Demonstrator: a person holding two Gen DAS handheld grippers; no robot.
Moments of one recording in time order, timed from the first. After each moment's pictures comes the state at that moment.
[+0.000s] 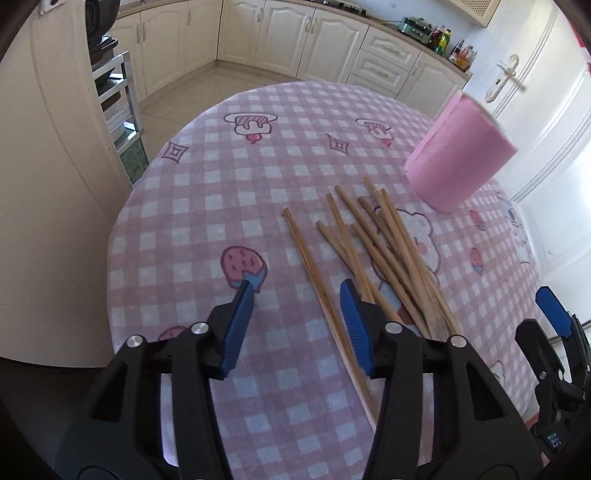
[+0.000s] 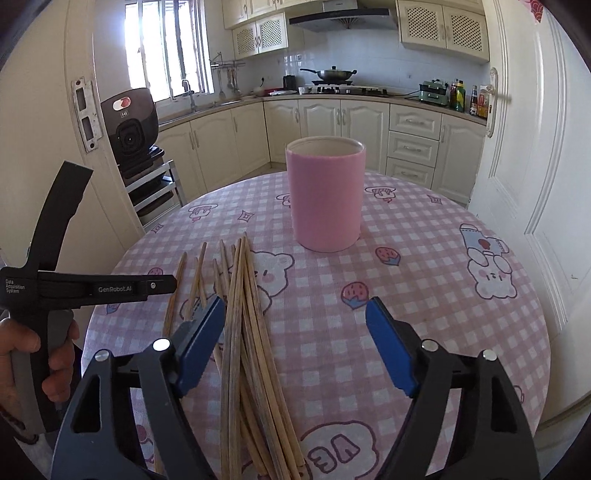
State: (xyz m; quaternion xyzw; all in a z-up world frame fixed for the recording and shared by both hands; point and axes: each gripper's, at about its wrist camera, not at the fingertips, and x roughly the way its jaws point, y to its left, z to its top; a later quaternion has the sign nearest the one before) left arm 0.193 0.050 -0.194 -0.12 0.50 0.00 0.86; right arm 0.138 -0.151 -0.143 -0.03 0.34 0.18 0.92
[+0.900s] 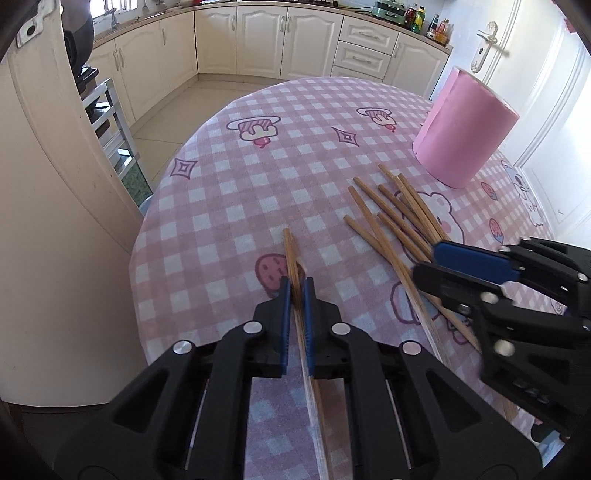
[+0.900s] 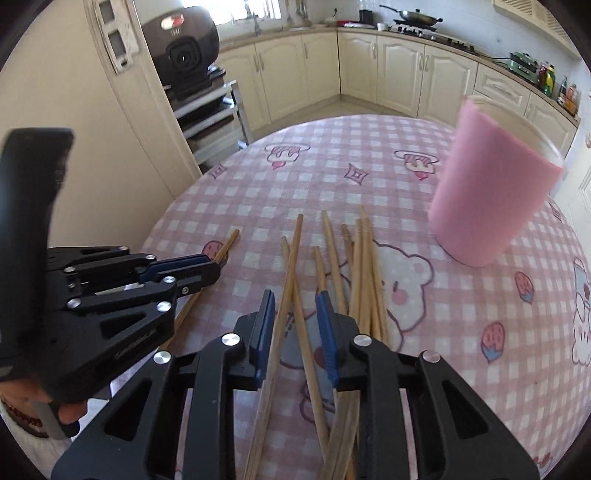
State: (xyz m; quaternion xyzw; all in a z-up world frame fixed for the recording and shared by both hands) left arm 0.191 0.067 -0.198 -0.06 0.49 -0.03 0.87; right arm 0.204 -0.042 -0.169 -0.10 0.46 0.29 0.83
